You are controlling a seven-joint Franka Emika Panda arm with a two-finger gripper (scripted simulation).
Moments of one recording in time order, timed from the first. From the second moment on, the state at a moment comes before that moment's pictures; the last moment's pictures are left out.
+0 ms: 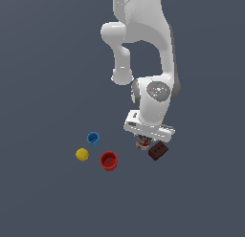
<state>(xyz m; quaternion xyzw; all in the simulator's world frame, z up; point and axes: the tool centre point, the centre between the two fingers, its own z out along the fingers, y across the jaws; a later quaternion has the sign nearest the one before) 0.024 0.104 0.085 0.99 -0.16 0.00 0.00</state>
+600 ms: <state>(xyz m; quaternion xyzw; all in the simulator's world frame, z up) 0.025 0.067 0.166 0.99 -0.16 0.00 0.00</state>
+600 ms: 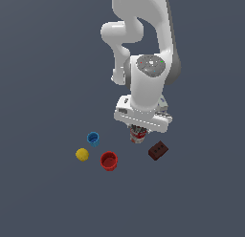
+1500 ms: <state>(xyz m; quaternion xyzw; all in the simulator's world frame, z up) 0.033 -0.013 0.345 0.99 -0.16 0.00 0.00</state>
